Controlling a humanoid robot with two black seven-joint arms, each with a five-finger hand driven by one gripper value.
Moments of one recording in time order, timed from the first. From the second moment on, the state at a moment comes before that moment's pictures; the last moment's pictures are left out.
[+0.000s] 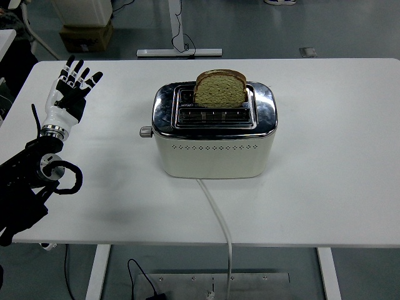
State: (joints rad) left arm -0.77 0.27 -0.66 -0.53 -0.03 -0.22 -0.51; right arm 0.03 0.00 0.26 0.07 -0.30 0.06 0.13
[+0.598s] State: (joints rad) left arm -0.76 0.27 -0.65 -0.53 0.00 -0.22 -0.51; right arm 0.03 0.00 0.26 0.07 -0.30 0.06 0.13
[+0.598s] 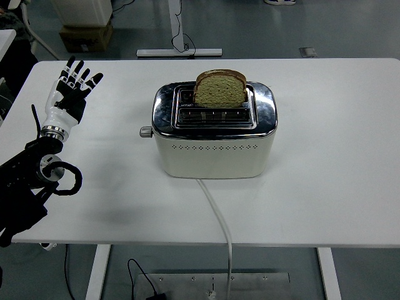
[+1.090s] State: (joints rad) left arm -0.75 0.36 -0.63 -0.59 0.27 -0.22 -0.51; right arm 0.03 0.00 0.26 0.07 -0.30 0.06 0.13
